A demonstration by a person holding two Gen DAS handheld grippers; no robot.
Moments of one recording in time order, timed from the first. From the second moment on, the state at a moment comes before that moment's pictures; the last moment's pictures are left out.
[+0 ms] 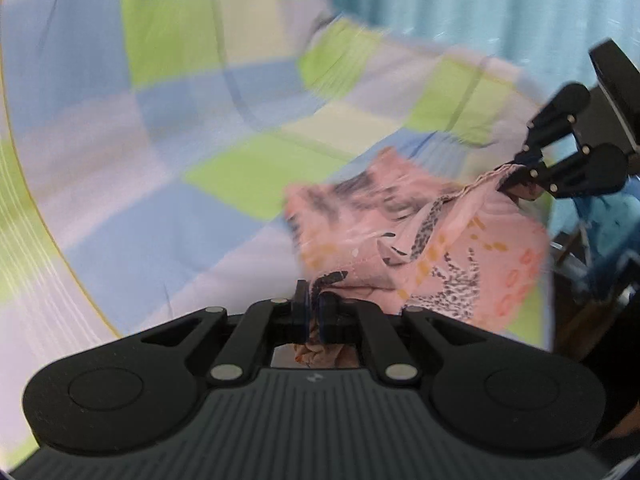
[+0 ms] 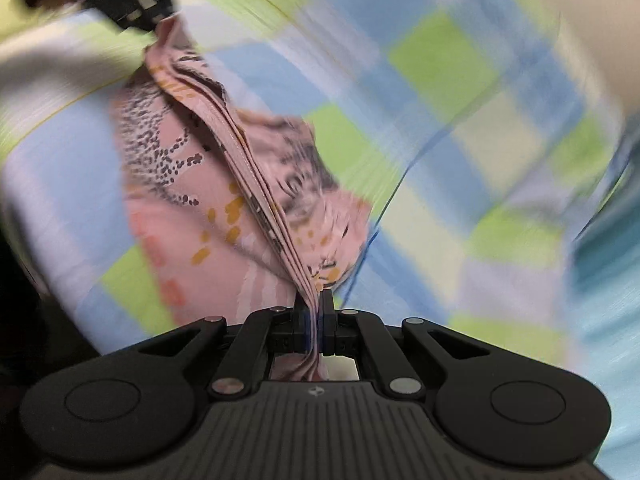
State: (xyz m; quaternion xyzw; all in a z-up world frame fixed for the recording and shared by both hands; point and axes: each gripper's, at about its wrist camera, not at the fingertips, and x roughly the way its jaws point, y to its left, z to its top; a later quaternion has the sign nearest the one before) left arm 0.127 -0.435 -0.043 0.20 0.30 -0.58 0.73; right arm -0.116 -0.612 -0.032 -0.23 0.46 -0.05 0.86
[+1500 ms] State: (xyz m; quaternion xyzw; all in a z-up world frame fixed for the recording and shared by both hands) left arm 0.171 -0.432 -0.043 0.04 0.34 -0.56 0.75; right arm -0.178 -0.724 -0.094 0.31 0.23 -0.13 0.91
